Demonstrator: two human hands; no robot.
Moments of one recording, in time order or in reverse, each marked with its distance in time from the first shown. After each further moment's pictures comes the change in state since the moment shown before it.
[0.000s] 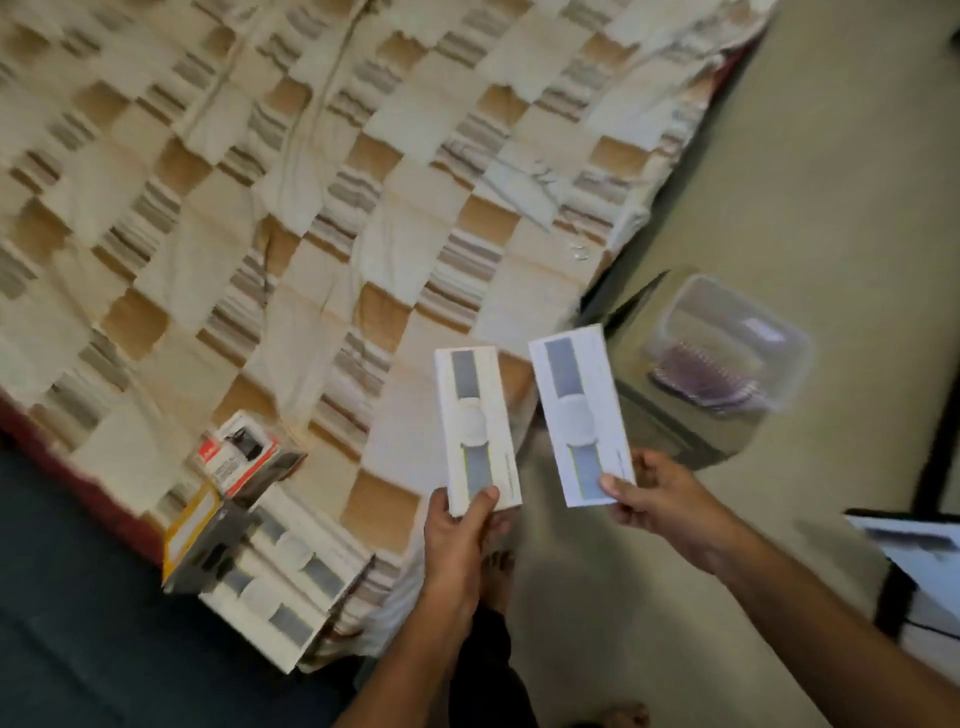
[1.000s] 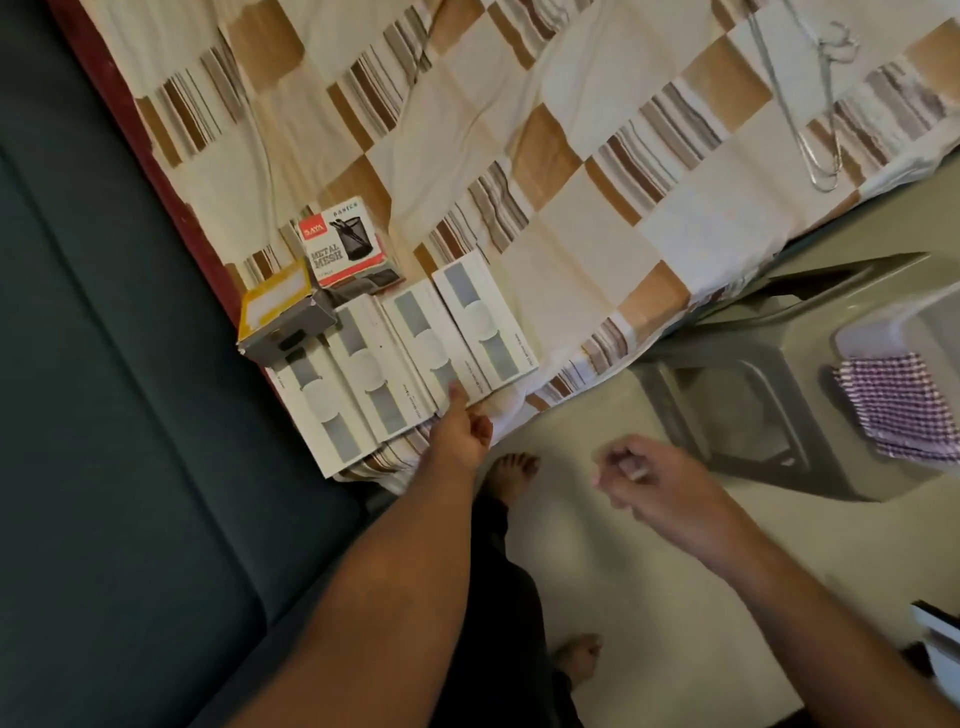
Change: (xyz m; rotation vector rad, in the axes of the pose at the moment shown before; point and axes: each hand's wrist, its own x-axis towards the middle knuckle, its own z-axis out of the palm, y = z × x) left_hand 0.127 -0.043 -0.112 -0.602 0.567 -0.385; right_hand 0.016 0.017 0.101 -0.935 -0.319 -0.063
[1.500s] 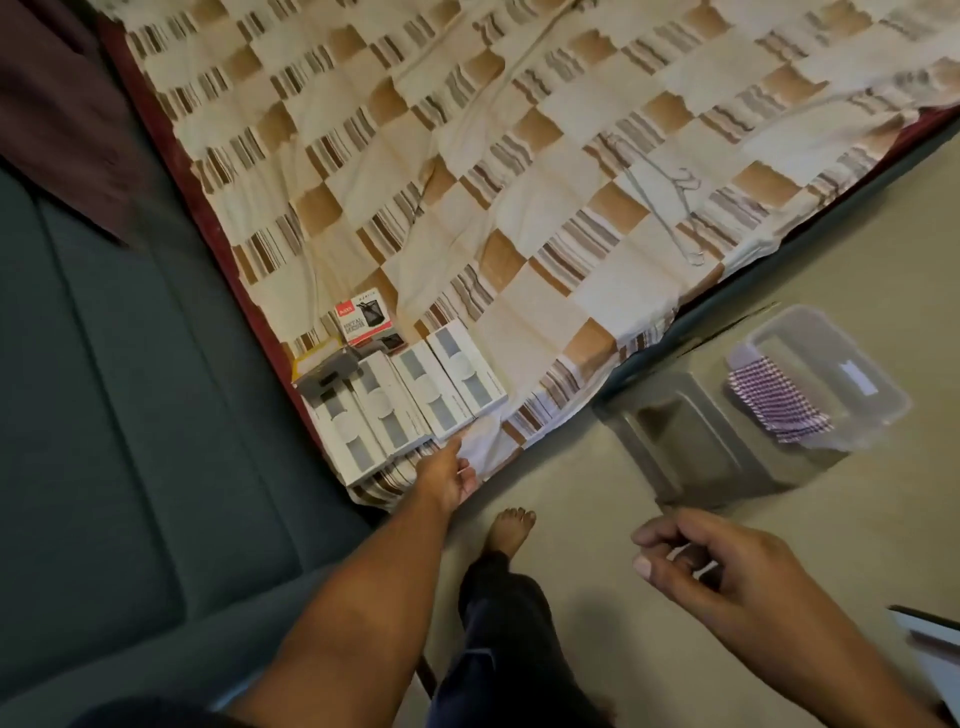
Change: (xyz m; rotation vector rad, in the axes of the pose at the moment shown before) left_hand -0.140 -0.030 -0.060 0.447 -0.065 0.194; right_hand -0.247 0.026 -0.043 -0.150 0.220 -0.390
